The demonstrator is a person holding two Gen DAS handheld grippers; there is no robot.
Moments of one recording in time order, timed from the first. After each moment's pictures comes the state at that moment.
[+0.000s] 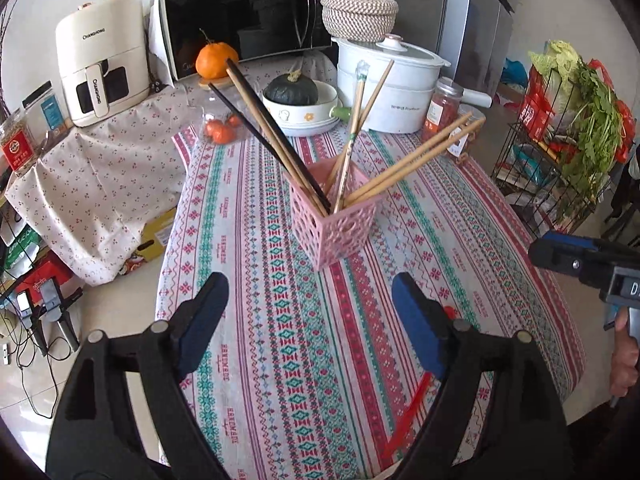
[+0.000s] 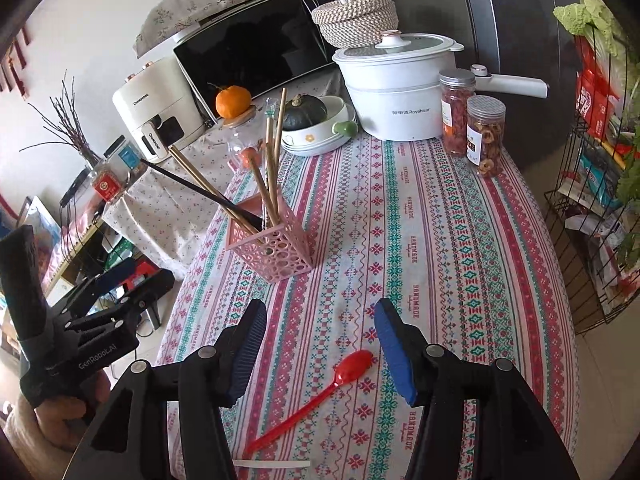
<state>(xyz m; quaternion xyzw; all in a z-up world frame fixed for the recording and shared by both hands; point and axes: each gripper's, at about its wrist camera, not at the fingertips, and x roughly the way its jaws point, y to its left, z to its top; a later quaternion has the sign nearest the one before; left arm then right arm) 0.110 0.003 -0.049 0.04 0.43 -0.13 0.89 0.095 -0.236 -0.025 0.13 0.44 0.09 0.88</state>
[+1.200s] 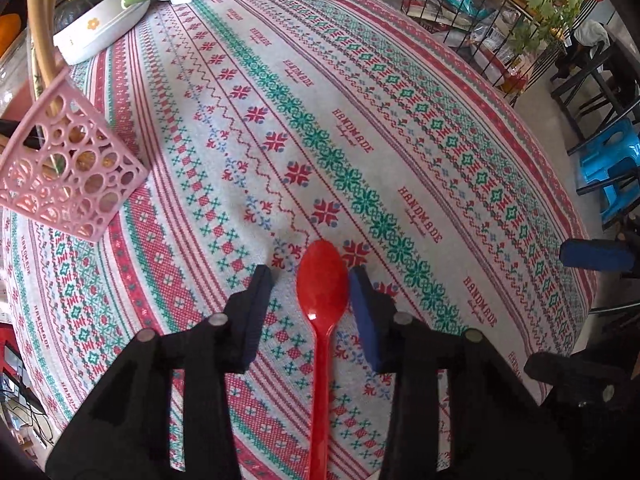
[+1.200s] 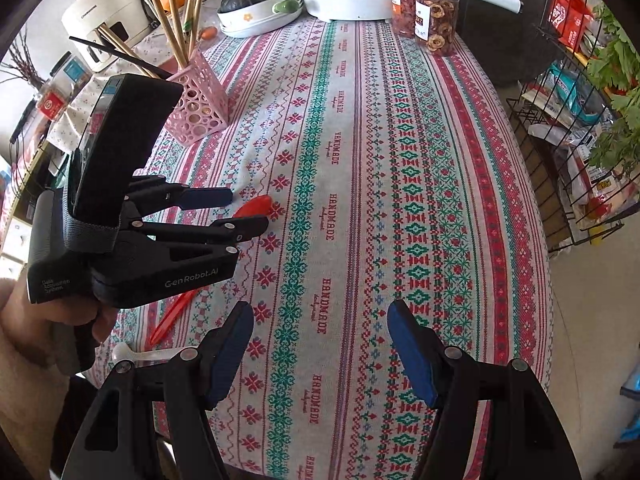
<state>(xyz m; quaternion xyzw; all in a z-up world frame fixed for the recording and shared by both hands) 0.138 -0.151 -0.157 0.17 0.56 -0.28 0.76 0.051 -0.267 -0.105 0.06 0.59 0.04 0.80</state>
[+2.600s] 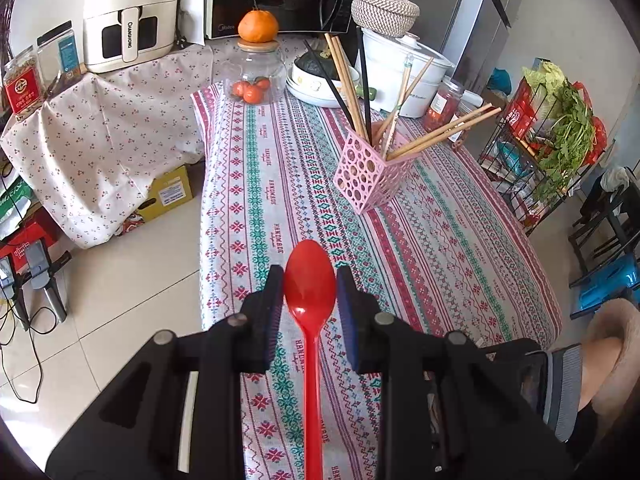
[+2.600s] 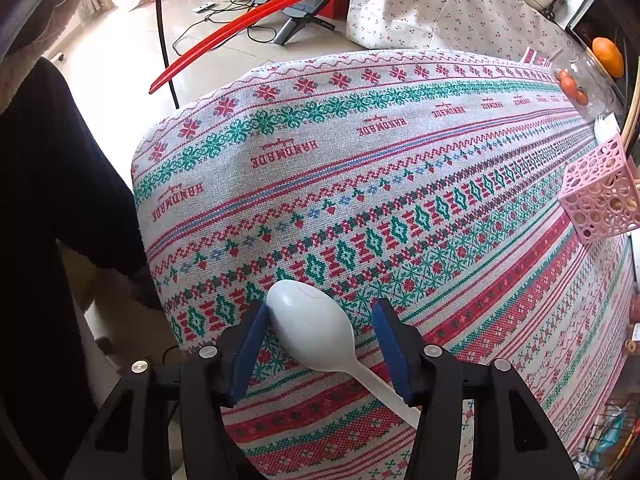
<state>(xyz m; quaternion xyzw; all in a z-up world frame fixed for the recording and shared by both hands) 0.081 0.112 -0.051 -0.02 0.44 -0.17 0.88 -0.012 0.013 -0.162 -0.34 0.54 0.37 0.68</state>
